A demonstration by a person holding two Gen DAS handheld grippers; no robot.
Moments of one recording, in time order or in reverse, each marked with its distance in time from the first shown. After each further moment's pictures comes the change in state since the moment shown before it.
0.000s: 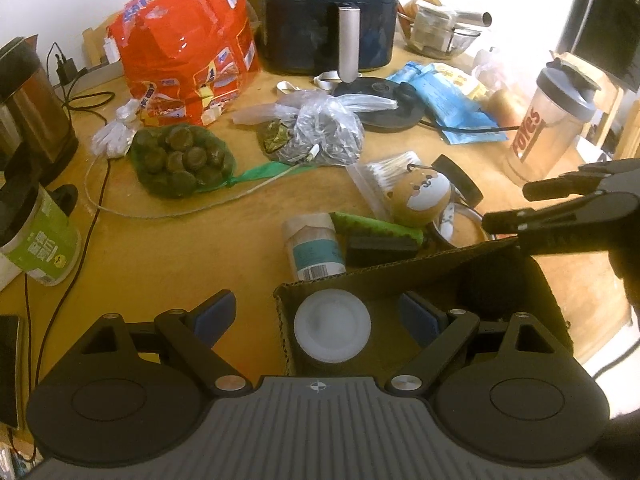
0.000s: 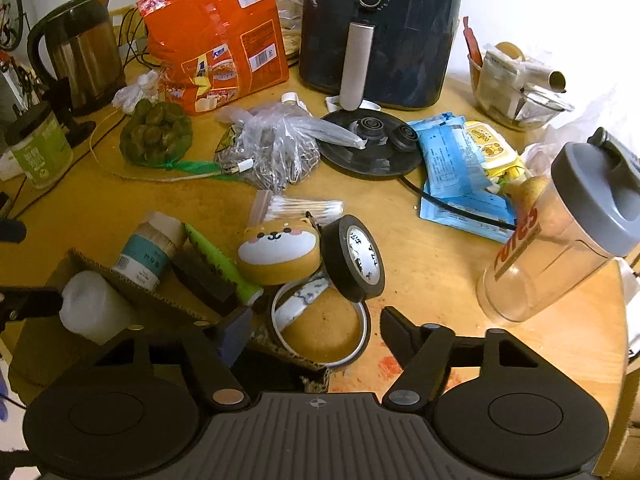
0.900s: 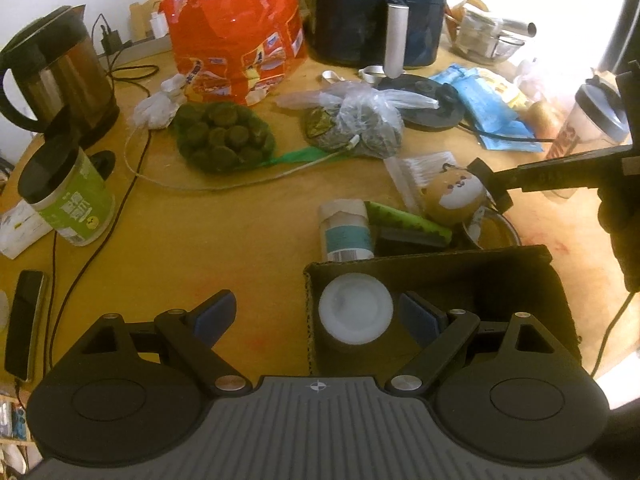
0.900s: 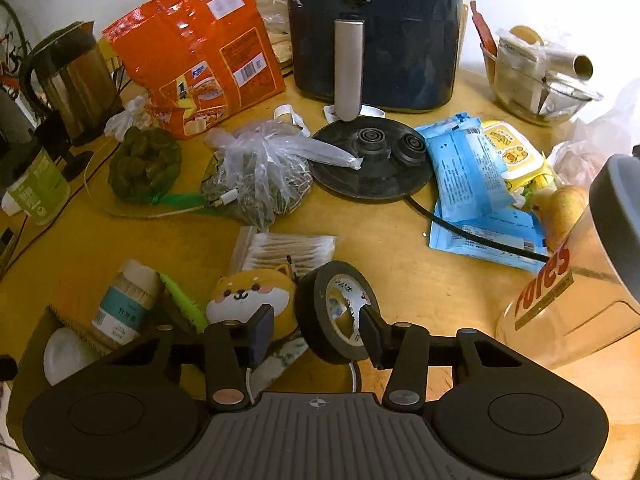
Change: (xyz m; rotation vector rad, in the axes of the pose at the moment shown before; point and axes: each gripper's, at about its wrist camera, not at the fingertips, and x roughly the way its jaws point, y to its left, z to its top) left arm -0.010 0.006 -0.005 -0.105 0.033 0.097; right arm 0.042 -0.041 0.035 0.063 -0.001 0.112
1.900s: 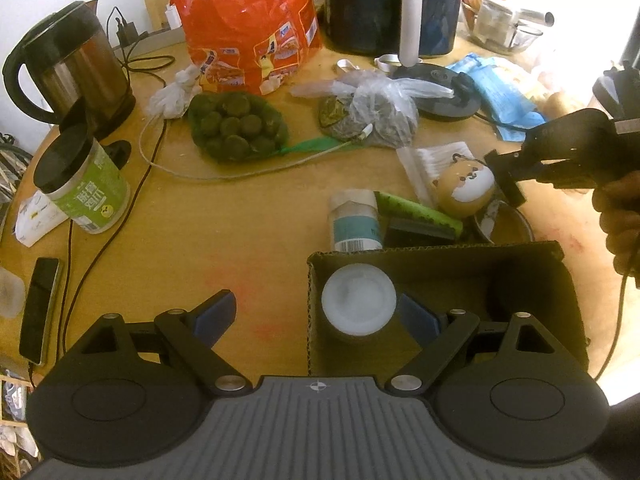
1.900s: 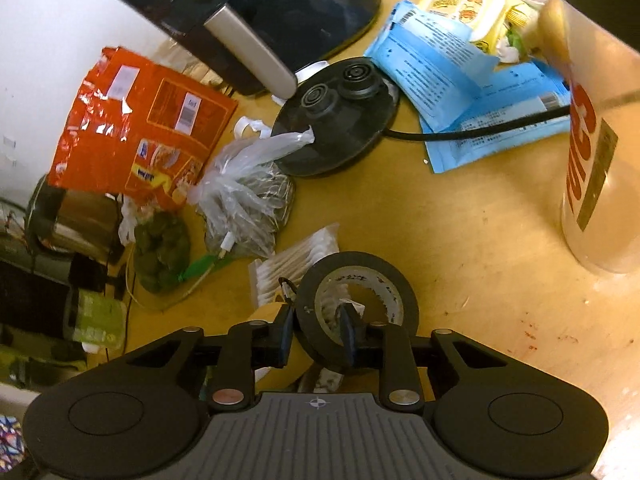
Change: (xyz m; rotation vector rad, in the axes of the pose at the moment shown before) left arm 0.001 -0.012 0.002 -0.008 0.045 0.067; right arm 0.045 -0.069 -0.003 0.538 0.073 0.290
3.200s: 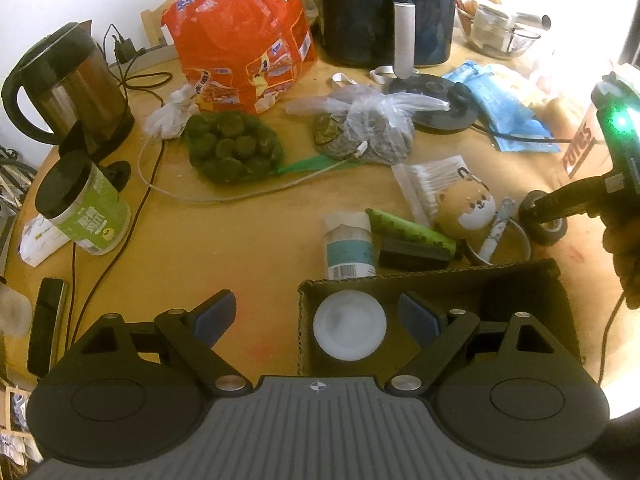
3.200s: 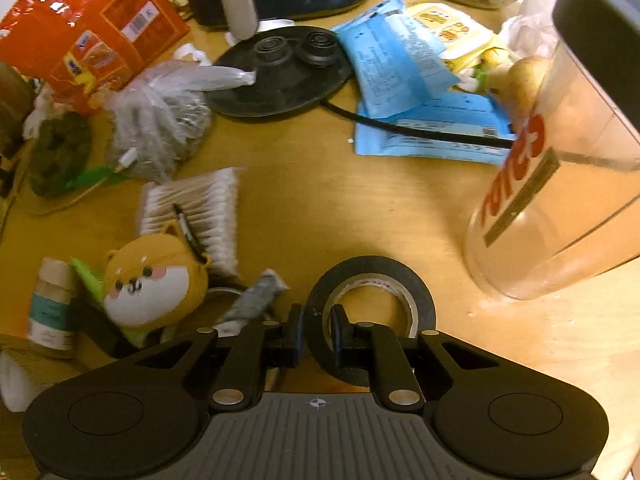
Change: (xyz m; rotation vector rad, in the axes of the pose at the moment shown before) left arm -0.005 -0.014 0.015 0.020 -0.021 0.021; right arm 0.007 0.006 -0.018 -0.295 0.079 -0.409
